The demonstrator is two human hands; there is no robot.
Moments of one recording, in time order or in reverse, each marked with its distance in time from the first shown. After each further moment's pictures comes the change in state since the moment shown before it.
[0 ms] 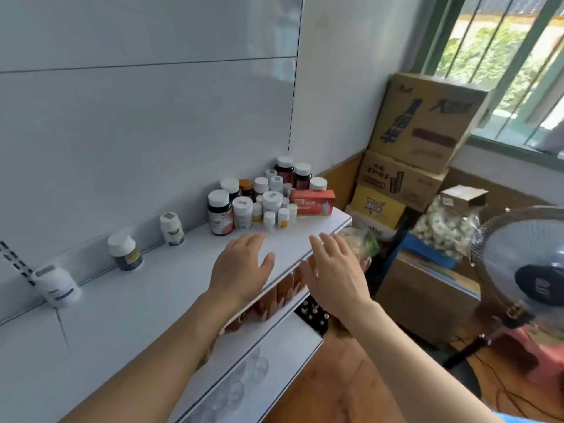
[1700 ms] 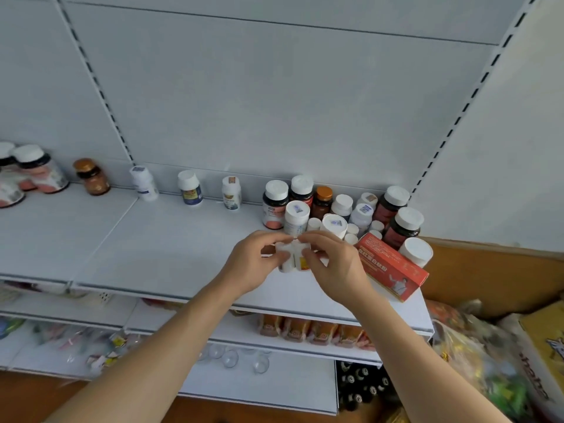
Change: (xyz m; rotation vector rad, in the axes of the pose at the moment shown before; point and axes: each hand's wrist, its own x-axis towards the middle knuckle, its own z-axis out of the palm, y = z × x) left_hand 0.092 0.033 0.073 -0.566 0.469 -0.664; right_hand 0.228 0.066 0.091 0.964 -0.253 -0.858
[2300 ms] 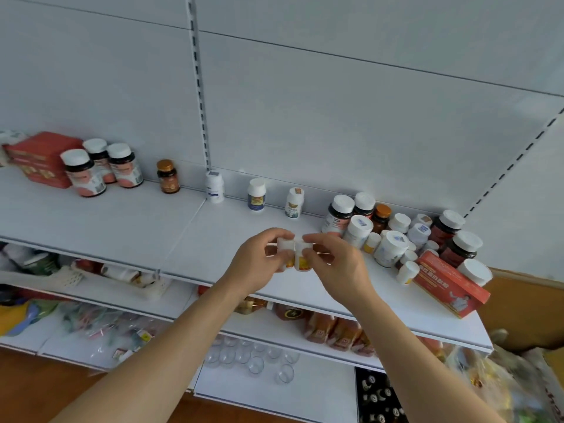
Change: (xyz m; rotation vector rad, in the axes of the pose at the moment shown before) left_hand -0.061 -0.023 -0.127 -0.214 0.082 -0.079; right_hand 0.019 -0.123 0.088 0.118 -0.052 0.173
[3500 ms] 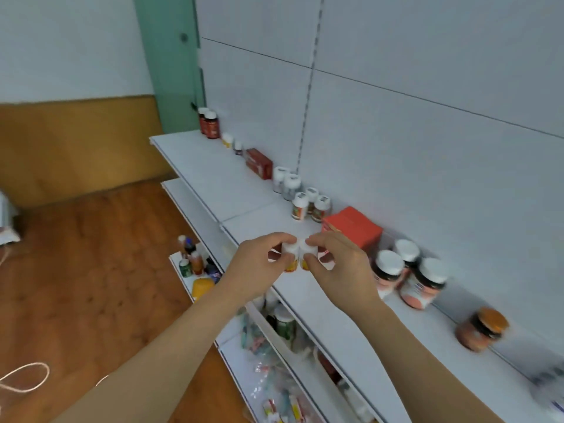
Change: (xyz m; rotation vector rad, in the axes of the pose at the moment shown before) left_hand -0.060 -0.074 -0.568 0.381 0.725 -0.094; right_hand 0.202 -0.315 0.509 0.116 -0.344 -0.721
